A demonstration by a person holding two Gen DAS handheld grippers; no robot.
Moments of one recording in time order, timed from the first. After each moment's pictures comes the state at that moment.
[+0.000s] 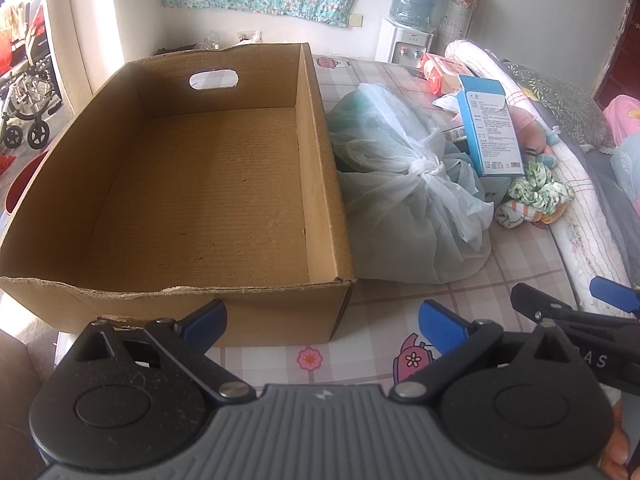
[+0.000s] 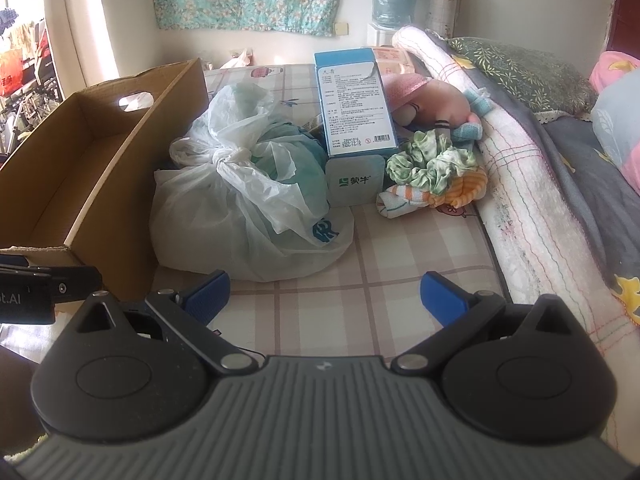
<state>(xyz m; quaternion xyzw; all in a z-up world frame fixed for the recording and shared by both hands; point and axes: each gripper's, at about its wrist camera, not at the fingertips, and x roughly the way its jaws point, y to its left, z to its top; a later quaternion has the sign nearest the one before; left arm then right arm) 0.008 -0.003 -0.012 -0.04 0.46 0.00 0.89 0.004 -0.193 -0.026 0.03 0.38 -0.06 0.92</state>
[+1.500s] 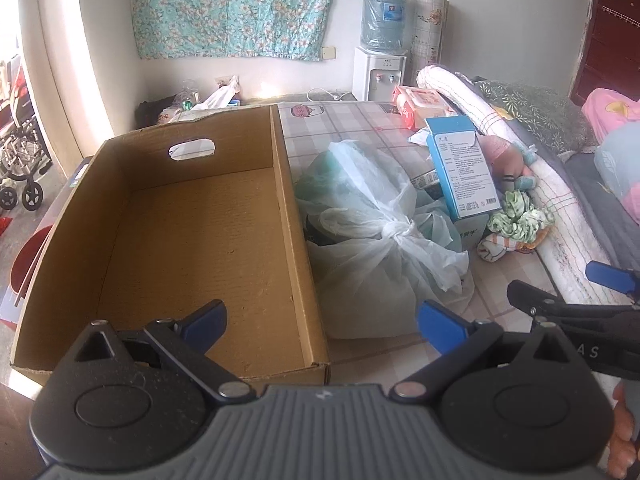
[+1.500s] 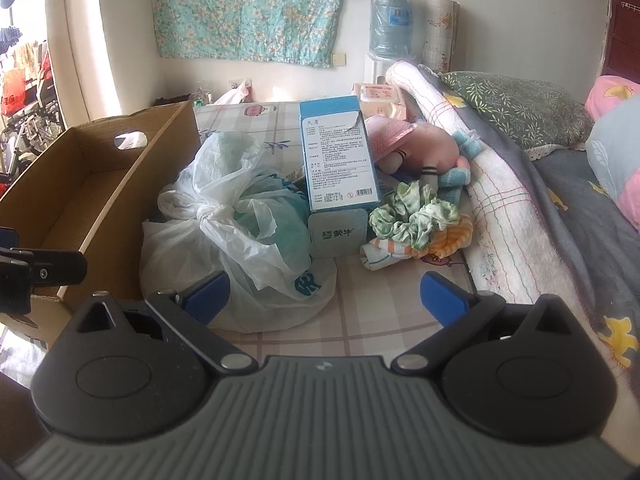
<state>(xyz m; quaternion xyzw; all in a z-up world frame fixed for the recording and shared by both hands) 0.033 -0.021 0.032 0.02 0.41 -0.02 0.91 0.019 -0.216 -0.001 0.03 0.34 -0.06 0.94</state>
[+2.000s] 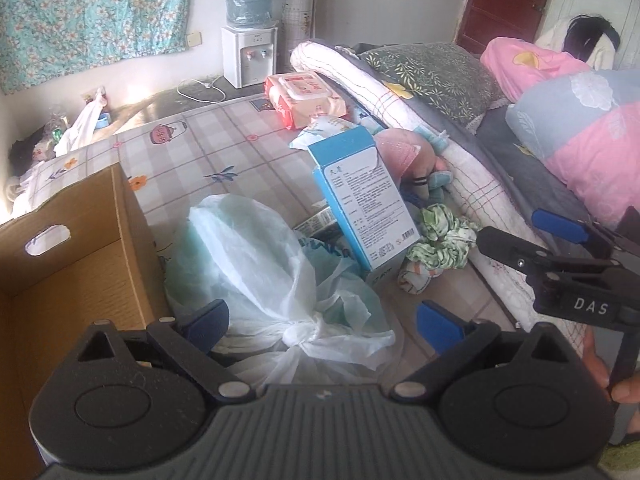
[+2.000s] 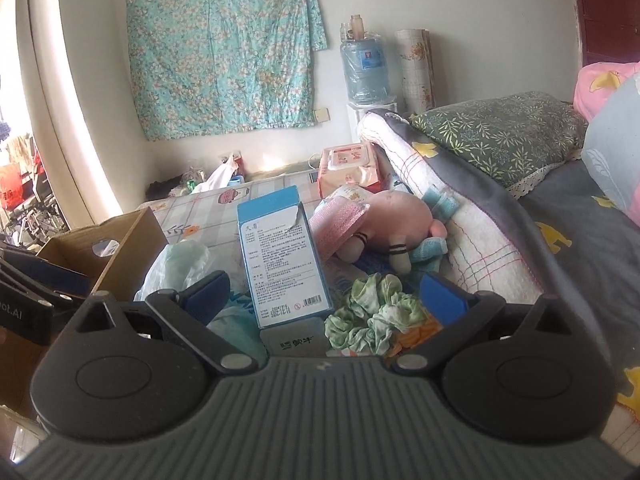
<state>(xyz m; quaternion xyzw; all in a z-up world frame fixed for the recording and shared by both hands) 0.155 -0.072 0.037 0.06 0.45 -0.23 0.86 0.070 -0.303 0.010 0.12 0.25 -0.06 0.96</state>
